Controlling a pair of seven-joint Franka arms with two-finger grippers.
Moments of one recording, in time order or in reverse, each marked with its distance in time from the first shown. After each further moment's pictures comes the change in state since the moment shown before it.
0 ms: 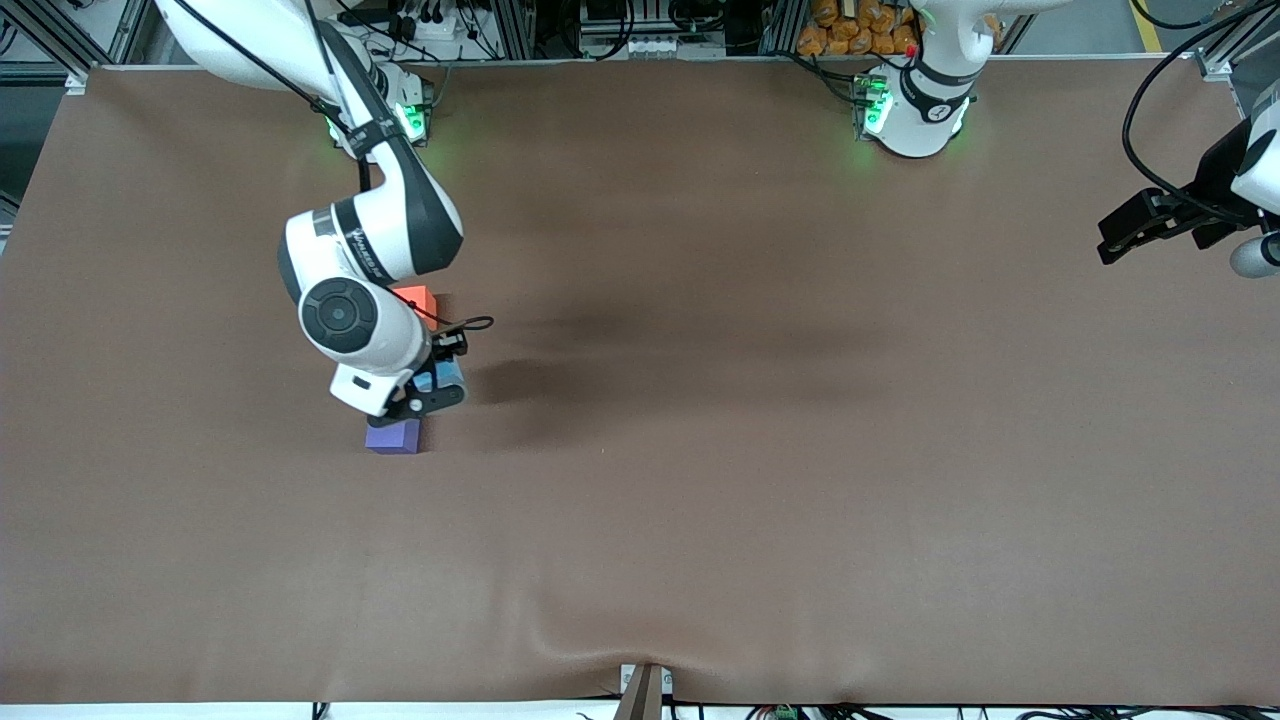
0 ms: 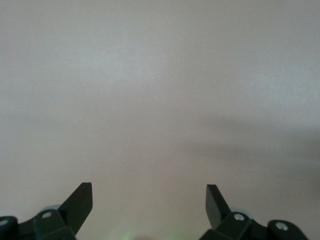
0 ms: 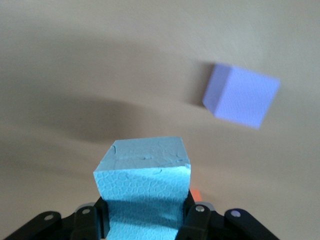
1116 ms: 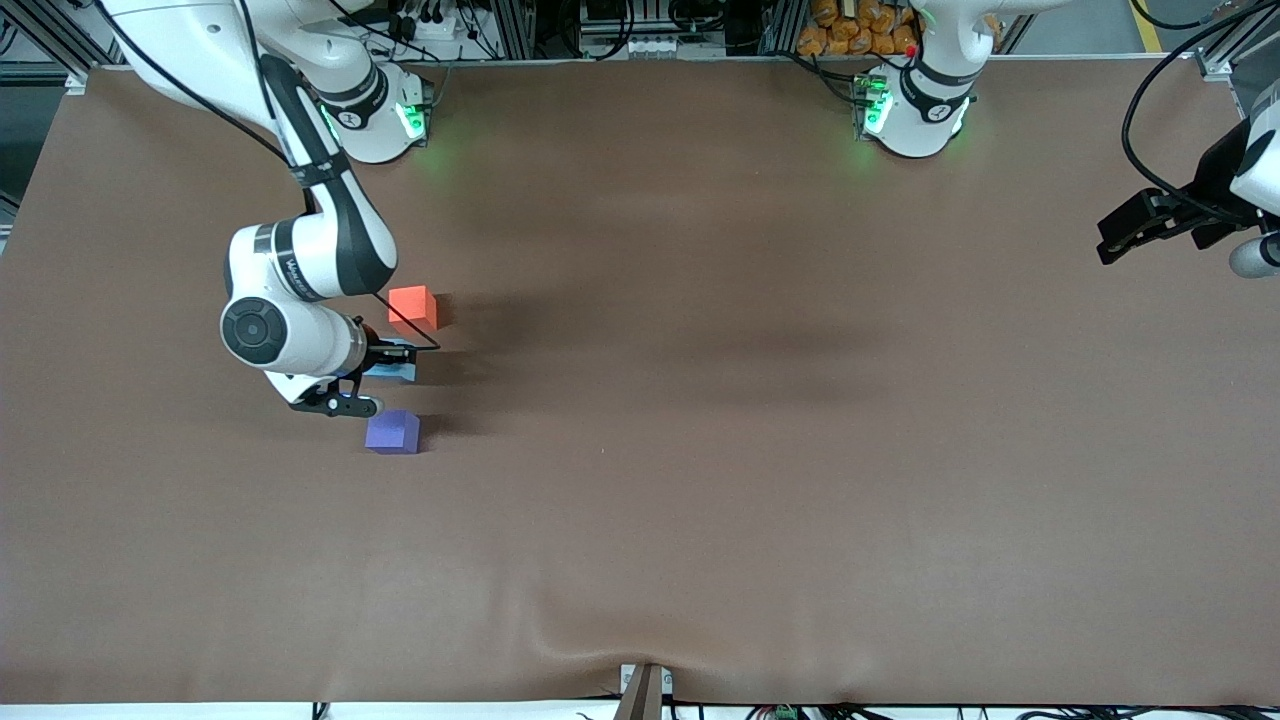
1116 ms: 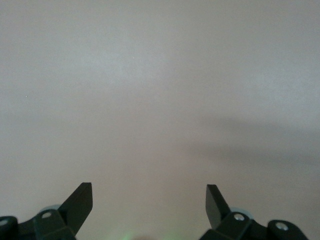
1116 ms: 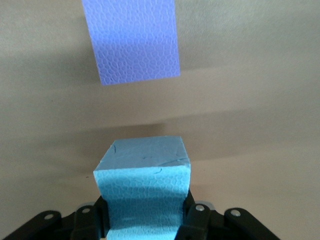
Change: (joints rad) left arm 0.000 0.000 0.000 -0.001 0.000 0.000 0.000; right arm -0.177 -0.020 0.006 -0.223 0.089 0.175 0.073
